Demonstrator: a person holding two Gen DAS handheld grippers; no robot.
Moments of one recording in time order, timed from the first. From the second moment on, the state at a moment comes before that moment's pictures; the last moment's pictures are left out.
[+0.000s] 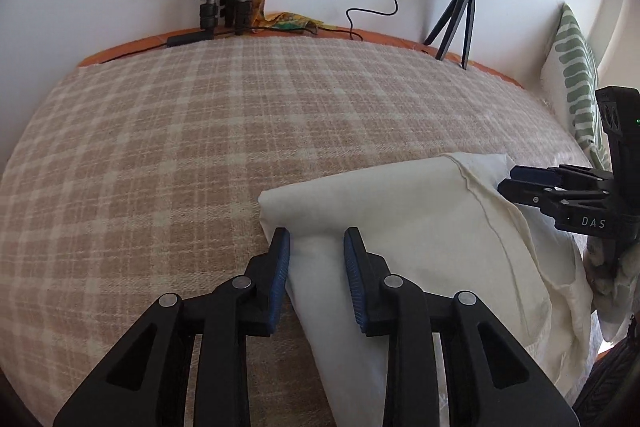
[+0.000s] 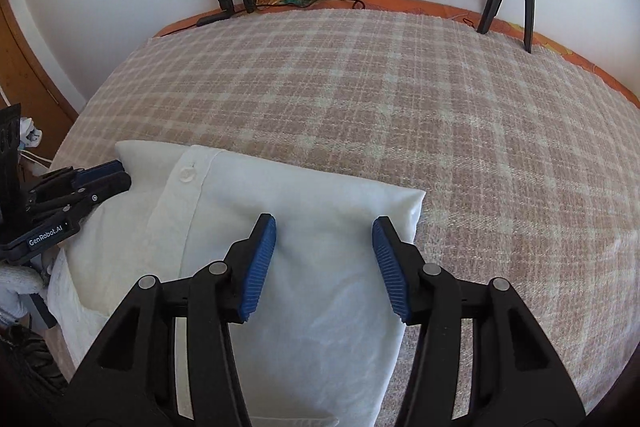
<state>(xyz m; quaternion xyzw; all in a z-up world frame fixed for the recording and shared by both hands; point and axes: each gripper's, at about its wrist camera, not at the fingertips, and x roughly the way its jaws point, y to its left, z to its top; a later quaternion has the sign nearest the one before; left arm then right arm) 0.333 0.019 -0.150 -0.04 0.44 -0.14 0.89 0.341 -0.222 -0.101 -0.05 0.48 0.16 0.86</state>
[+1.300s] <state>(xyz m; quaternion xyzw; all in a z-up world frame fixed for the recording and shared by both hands) 0.360 0.066 -0.163 -0.34 0.47 -0.19 0.79 0.263 -0.337 -0.141 0.33 0.53 0.25 0.74</state>
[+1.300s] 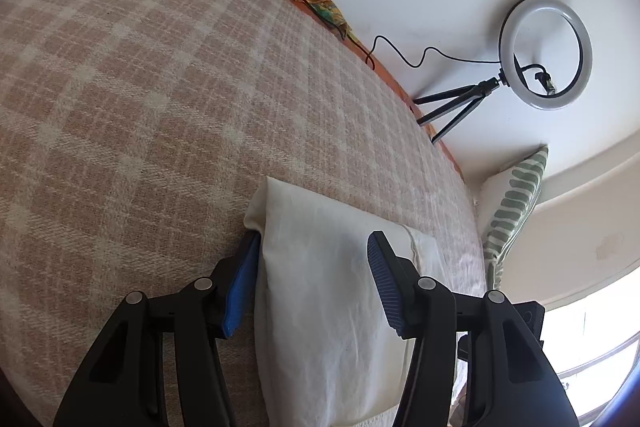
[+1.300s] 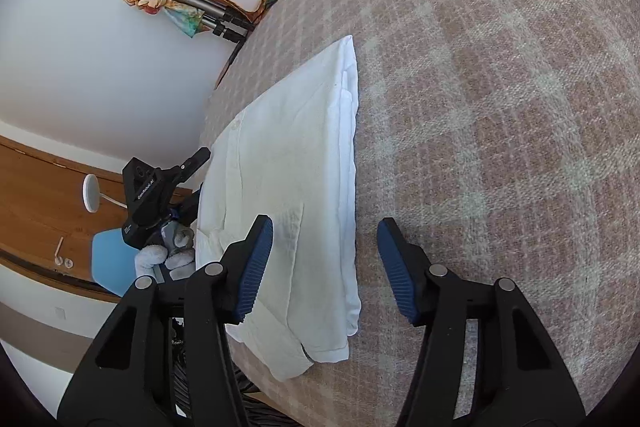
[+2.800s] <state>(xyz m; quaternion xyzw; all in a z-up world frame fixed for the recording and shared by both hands) 0.332 0.012 -0.084 -0.23 0.38 -0.24 0.86 0.240 -0.267 -0.047 0.05 0.45 0.18 0.87</state>
